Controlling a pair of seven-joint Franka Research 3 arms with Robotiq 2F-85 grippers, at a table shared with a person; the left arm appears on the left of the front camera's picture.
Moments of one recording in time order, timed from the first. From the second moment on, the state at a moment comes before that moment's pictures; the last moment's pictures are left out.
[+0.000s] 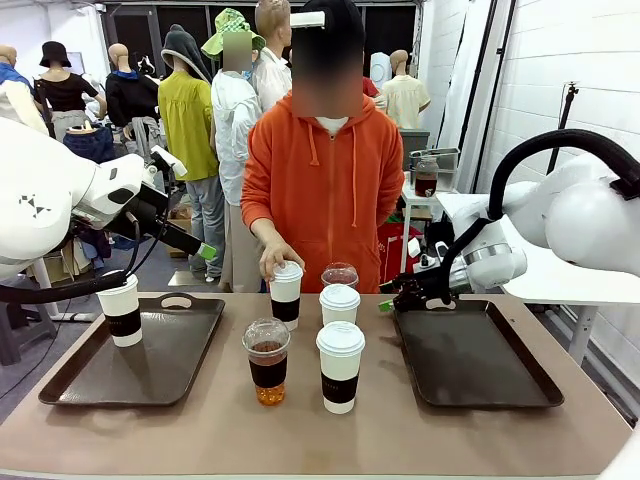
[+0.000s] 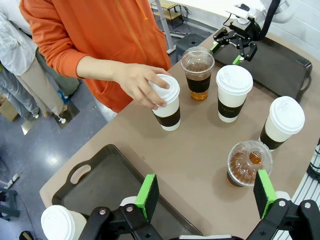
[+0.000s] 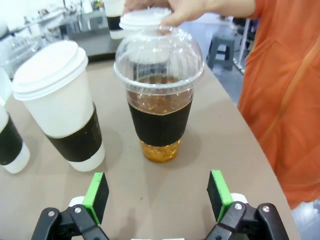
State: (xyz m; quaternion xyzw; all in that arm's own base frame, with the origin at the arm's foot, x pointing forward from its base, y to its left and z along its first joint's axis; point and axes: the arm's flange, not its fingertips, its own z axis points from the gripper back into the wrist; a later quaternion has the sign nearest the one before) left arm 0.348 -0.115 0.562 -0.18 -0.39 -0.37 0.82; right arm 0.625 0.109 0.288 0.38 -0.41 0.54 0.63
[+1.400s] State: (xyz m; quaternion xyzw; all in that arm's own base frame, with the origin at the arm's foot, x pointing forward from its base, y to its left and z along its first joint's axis) left arm 0.348 -0.115 0.562 -0.18 -0.39 -0.37 0.82; right arm 0.637 0.129 0.264 0.41 -0.42 0.52 0.62
